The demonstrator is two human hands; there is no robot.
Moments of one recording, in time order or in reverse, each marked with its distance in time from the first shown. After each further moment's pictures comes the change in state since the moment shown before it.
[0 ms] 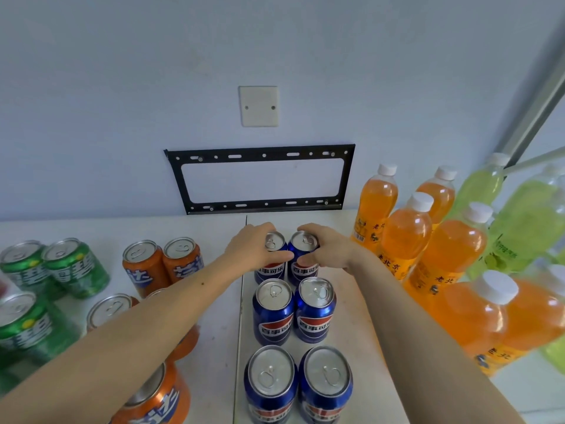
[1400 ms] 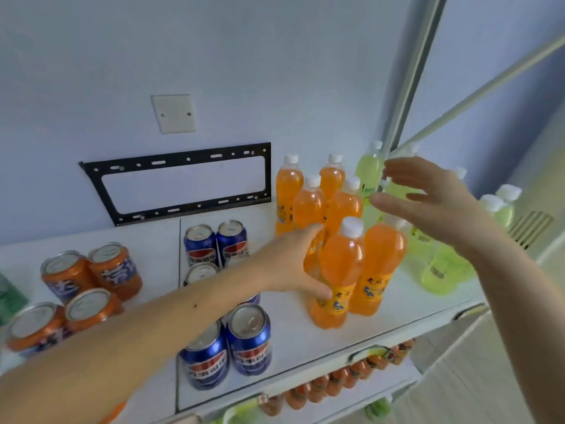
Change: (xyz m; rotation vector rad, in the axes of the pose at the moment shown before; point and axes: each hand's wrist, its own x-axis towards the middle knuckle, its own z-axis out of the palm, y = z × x) left_hand -0.113 0.182 0.001 -0.113 -0.321 0.576; right_hand -0.268 0.029 -0.129 0.016 0.745 -0.095
